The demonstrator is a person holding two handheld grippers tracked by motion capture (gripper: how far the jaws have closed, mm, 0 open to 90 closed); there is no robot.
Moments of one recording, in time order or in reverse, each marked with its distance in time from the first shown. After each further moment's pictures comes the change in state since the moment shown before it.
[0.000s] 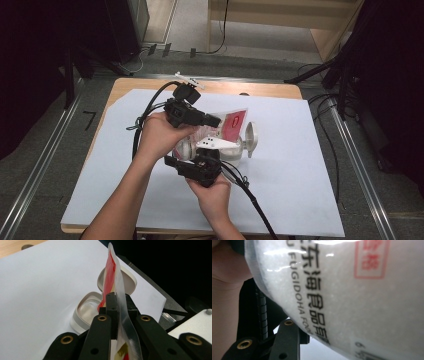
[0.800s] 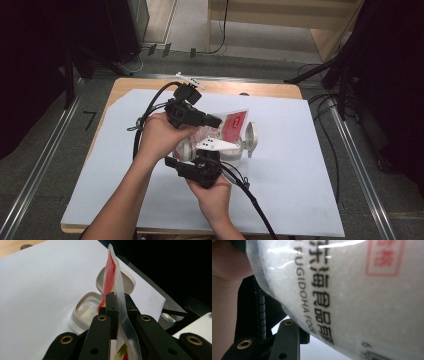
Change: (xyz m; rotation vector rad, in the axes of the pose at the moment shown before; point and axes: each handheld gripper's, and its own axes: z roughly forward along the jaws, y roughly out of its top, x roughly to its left) left arm -0.002 0.000 0.001 -0.001 0.003 -0.003; right arm 0.003 -0.001 -0.002 0.002 -0.017 -0.025
